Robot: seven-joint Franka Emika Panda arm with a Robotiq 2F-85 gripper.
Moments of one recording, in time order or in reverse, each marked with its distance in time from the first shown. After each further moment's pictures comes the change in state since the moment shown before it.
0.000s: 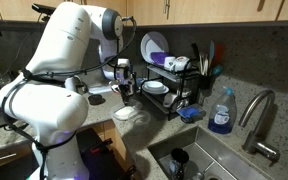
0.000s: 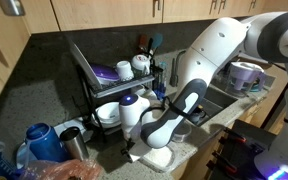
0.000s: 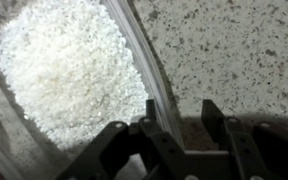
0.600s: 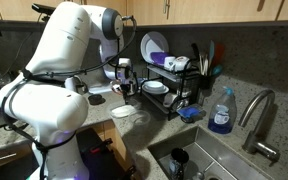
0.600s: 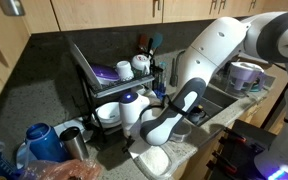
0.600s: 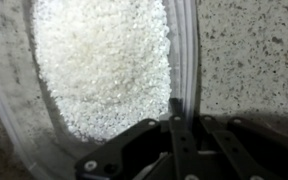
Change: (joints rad) arm 0.001 -0.003 -0.016 0.006 0.000 0.000 -0.017
